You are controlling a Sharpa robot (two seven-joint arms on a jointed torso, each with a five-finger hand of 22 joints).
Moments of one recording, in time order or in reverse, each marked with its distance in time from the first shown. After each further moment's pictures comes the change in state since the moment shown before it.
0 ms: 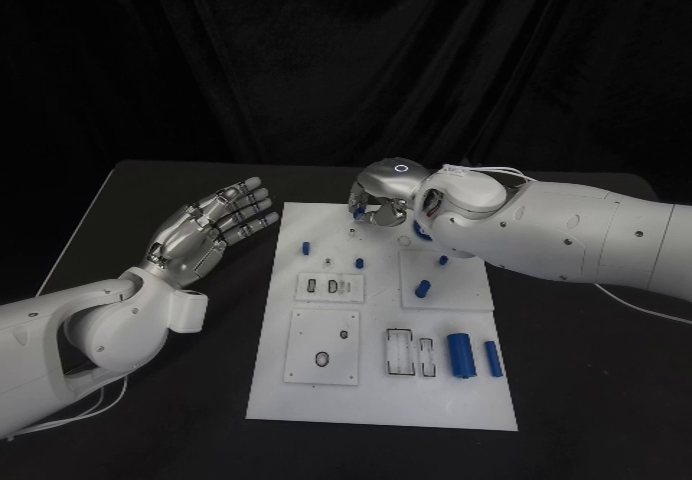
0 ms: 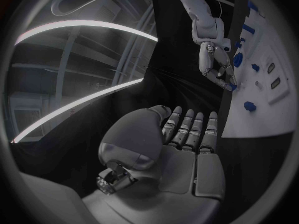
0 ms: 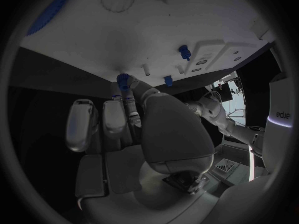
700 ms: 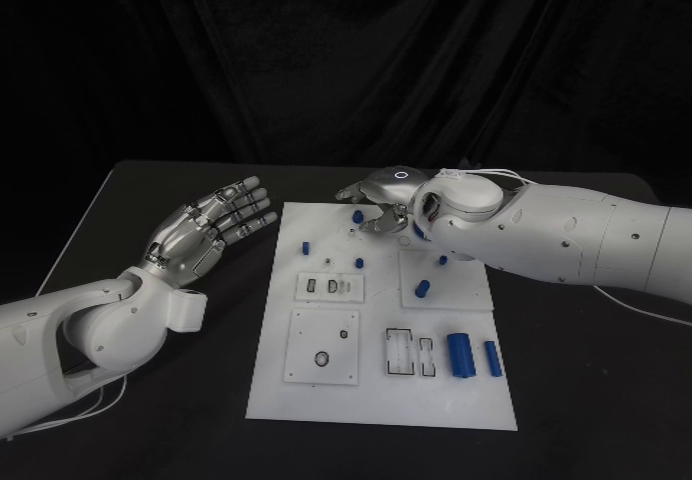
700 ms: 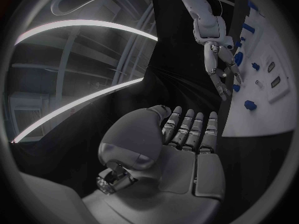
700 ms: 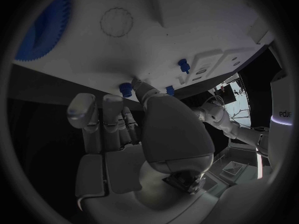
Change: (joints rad) left arm 0.000 0.000 0.000 -0.004 0.006 0.000 0.000; left_hand -0.004 -0.004 0.003 0.003 0.000 0.000 0.000 0.004 0.000 0.003 0.003 0.005 0.001 0.000 0.000 0.000 0.000 0.000 0.000 0.000 0.000 0.000; right arm -0.009 0.001 -0.002 -0.008 -0.003 0.081 -0.039; right_hand -0.024 -0.056 -0.092 0.069 -0.053 -0.631 -0.094 -0.098 -0.171 -0.408 0.046 -0.166 -0.002 -0.124 0.027 -0.101 -0.155 0.016 -0.122 0.025 -0.132 -0.150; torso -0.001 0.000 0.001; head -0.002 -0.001
